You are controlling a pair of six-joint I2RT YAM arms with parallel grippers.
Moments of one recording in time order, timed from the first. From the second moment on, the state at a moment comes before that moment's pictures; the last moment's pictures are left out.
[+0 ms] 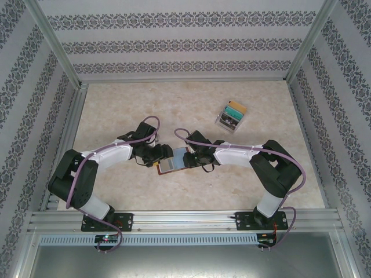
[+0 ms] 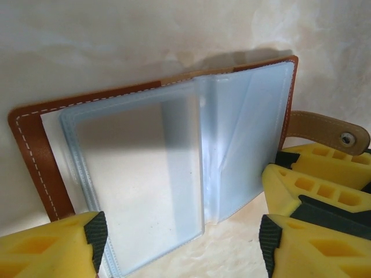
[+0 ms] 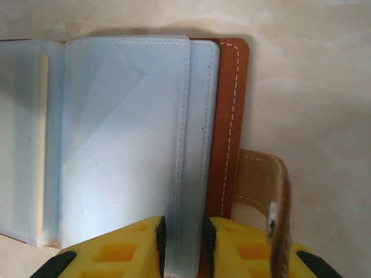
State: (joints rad) left arm -0.45 1.55 0.83 -0.40 0.43 -0.79; right arm 0.77 1.72 0.90 -0.27 -0.11 0.52
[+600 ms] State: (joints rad) left arm -0.45 1.59 0.83 -0.39 0.42 -0.79; right arm 0.77 1.72 0.90 -0.27 -0.11 0.52
